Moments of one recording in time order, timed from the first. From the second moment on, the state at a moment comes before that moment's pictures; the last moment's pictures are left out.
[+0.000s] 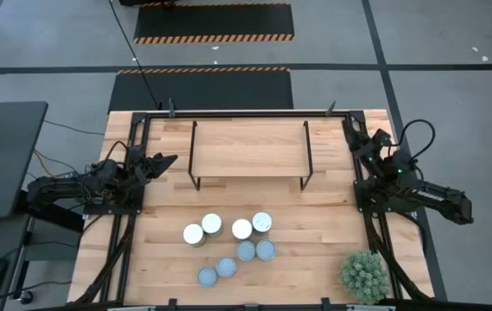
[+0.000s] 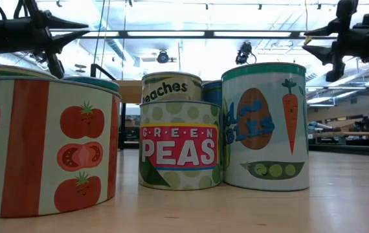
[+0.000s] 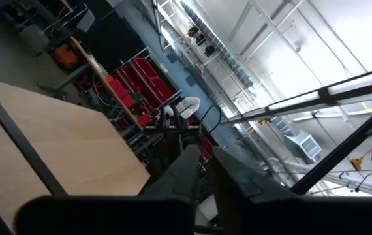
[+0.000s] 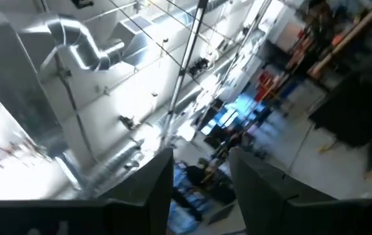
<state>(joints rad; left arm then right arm) 0.07 0.07 0.01 0.41 -0.26 -0.91 -0.40 0.01 0.01 0.51 0.40 0.80</state>
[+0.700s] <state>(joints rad) 0.07 0.07 0.11 0.30 -0.17 -0.84 -0.39 0.06 0.07 0.49 0.32 1.01</state>
